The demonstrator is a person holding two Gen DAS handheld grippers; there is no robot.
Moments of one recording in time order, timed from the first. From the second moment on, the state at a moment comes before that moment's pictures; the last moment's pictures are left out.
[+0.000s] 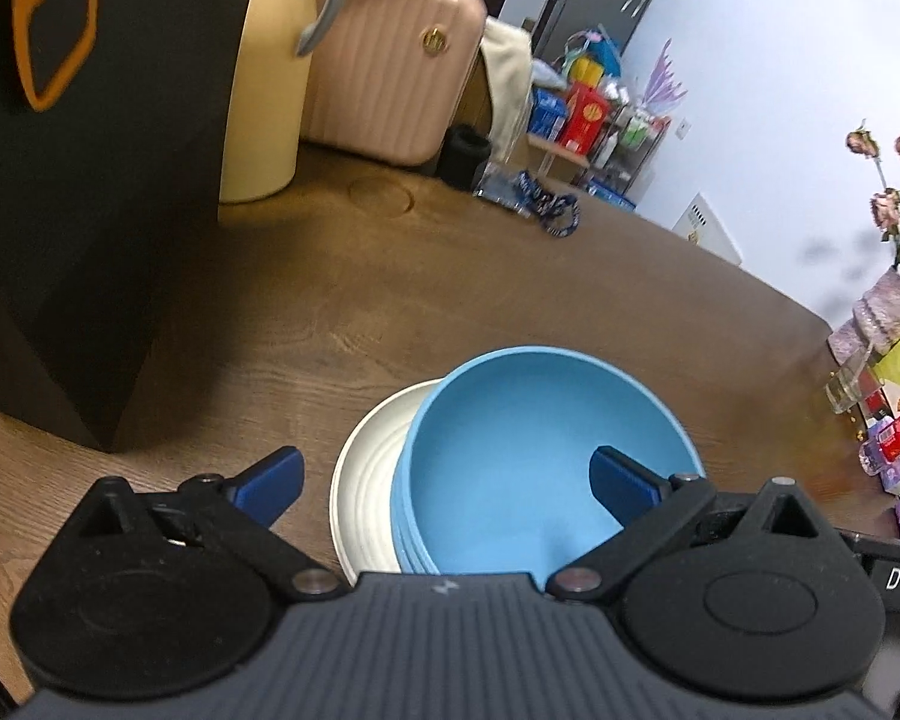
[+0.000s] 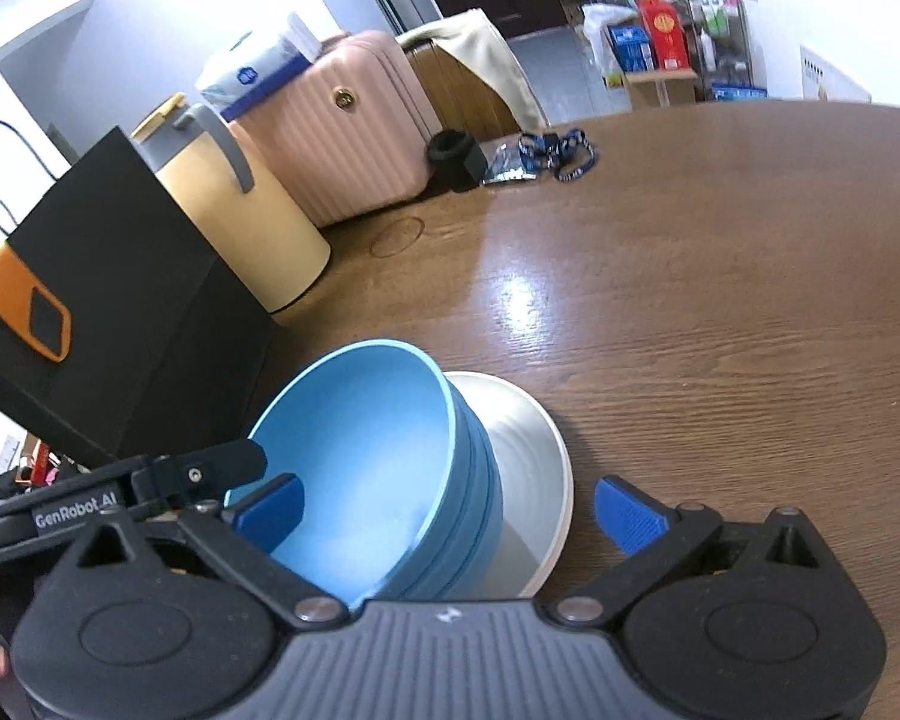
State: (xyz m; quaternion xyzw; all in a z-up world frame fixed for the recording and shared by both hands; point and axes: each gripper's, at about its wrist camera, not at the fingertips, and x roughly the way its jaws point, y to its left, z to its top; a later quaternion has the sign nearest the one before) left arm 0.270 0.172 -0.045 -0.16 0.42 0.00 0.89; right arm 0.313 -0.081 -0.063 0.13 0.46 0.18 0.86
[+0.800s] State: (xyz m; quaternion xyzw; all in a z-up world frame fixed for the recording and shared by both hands) left arm 0.113 0.096 0.008 -0.10 0.29 0.01 0.95; right arm 0.154 -0.155 -0.013 0.07 0.36 0.14 0.92
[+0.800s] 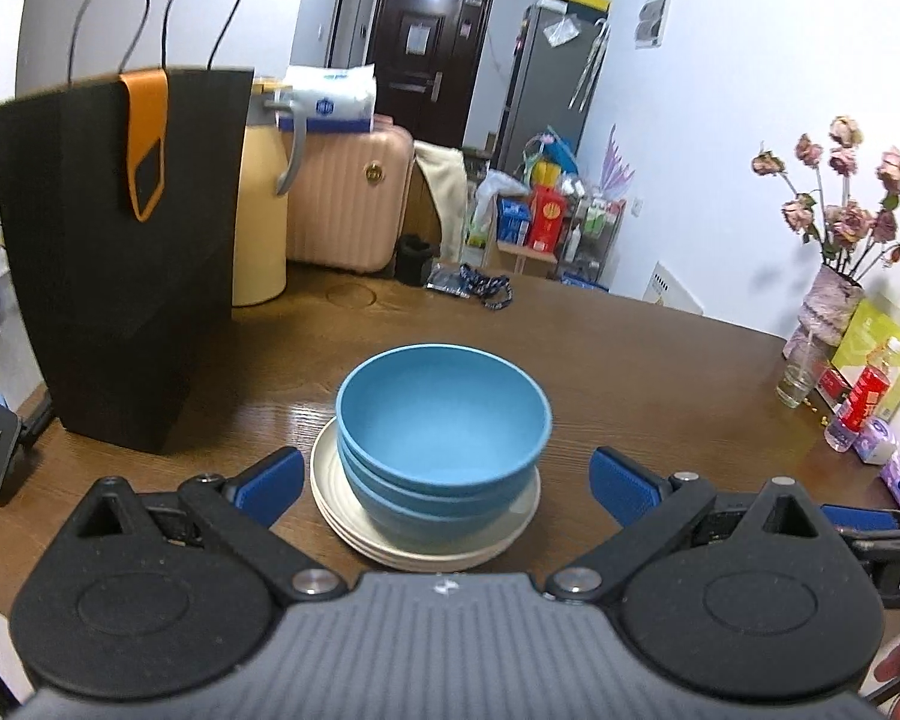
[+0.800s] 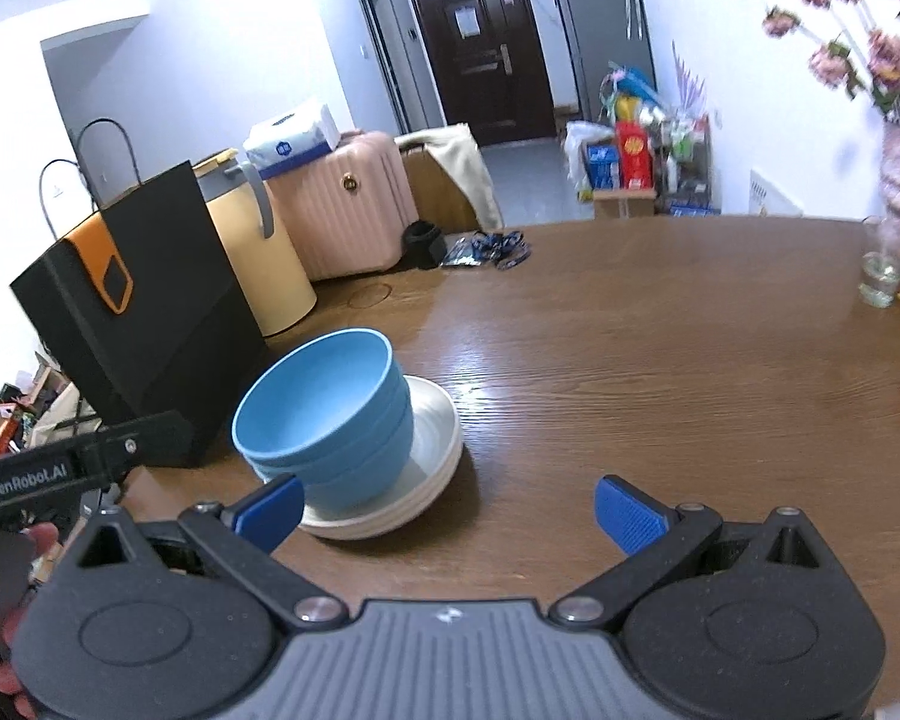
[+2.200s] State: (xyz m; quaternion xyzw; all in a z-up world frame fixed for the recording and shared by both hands) left arm -0.021 0.048 0.010 -0.04 0.27 -0.05 0.96; right arm -0.024 -0.191 0.000 0.06 0.28 0.07 0.96
